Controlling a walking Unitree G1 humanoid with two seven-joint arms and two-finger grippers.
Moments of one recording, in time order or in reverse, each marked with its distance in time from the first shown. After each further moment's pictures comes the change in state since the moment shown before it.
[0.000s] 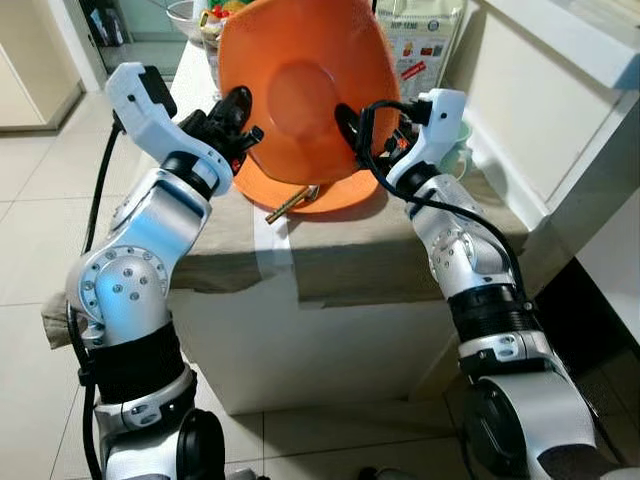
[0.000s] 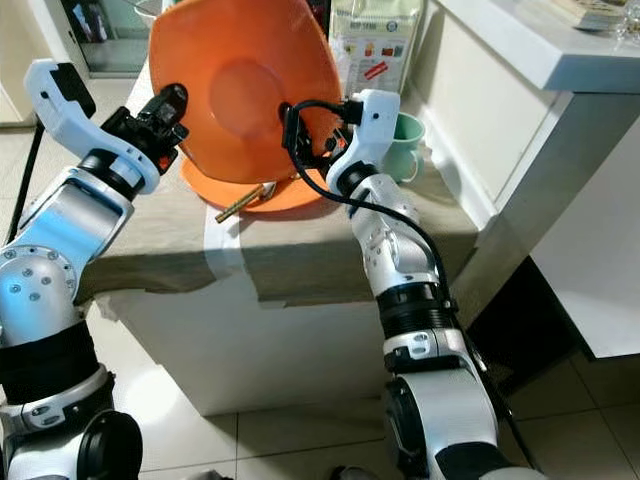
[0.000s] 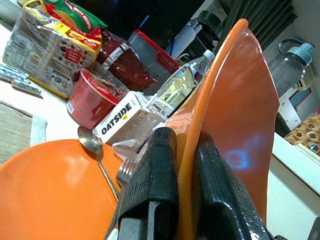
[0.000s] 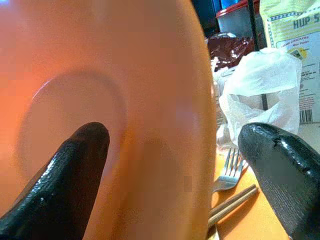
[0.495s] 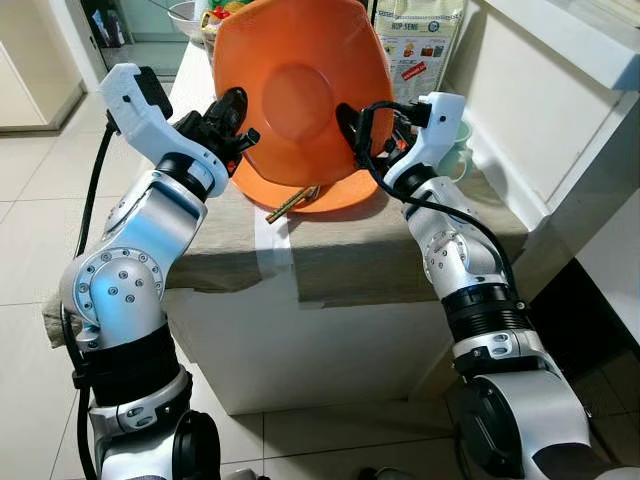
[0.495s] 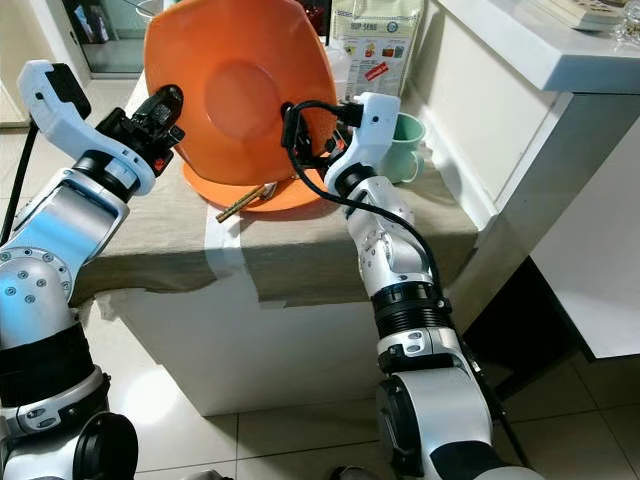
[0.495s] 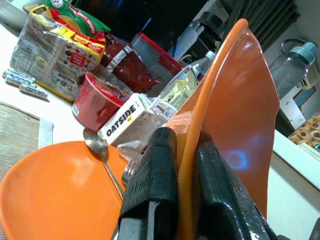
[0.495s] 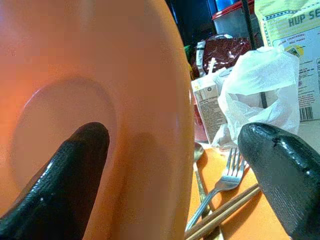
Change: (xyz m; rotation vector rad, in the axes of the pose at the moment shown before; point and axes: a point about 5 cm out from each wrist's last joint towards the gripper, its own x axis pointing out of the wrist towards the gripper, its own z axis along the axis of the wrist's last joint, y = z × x) left arm -0.003 0.003 0.003 0.025 -0.003 0.010; right arm 0.001 0.000 -0.005 0.043 -0.020 -0.014
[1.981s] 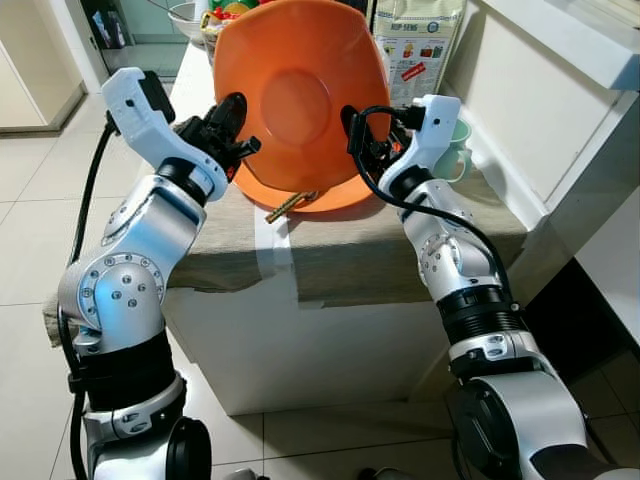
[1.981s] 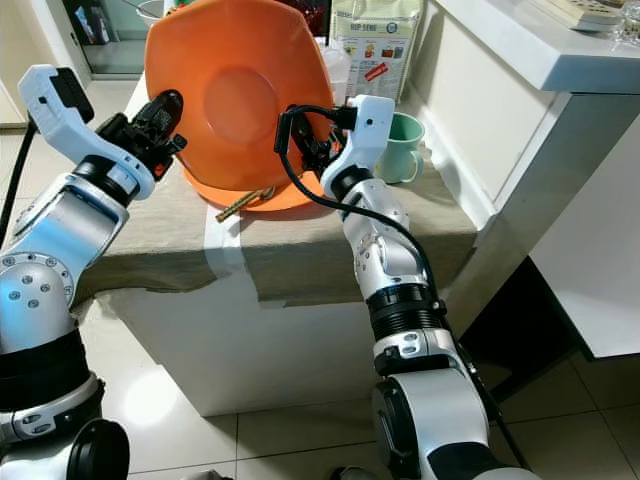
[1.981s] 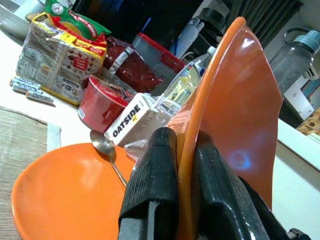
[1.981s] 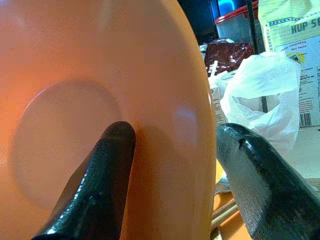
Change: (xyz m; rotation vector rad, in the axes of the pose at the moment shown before) left arm -0.002 0.003 -0.002 0.075 0.002 0.001; right arm 0.001 0.004 -0.004 -0.054 -0.005 0.009
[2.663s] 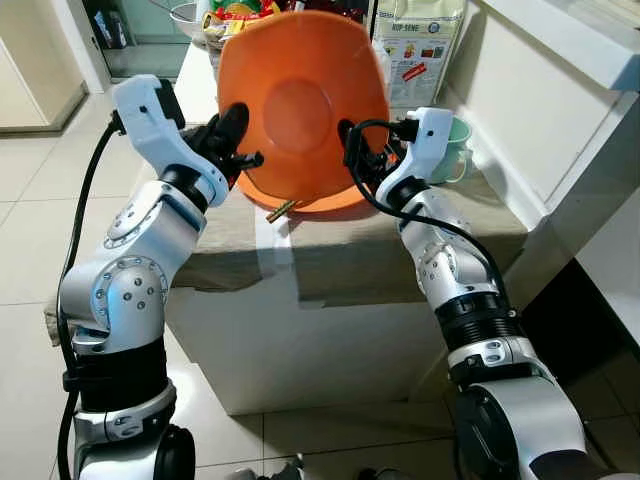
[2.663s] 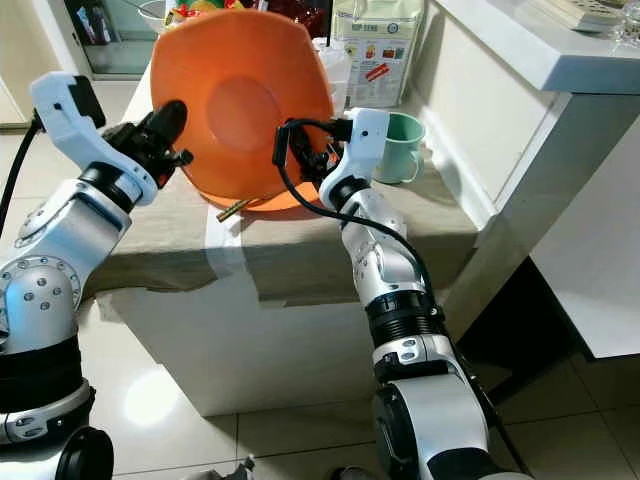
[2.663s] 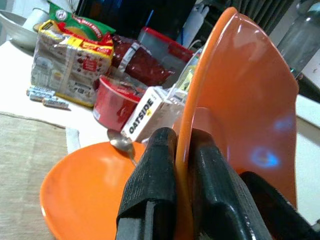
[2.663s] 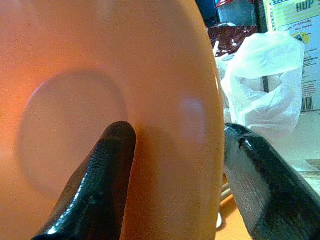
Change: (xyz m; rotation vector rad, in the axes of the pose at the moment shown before) left arm 0.001 0.010 -0.008 0.132 0.029 0.024; right arm -0.005 -0.001 -0.013 -0.007 0.043 -0.002
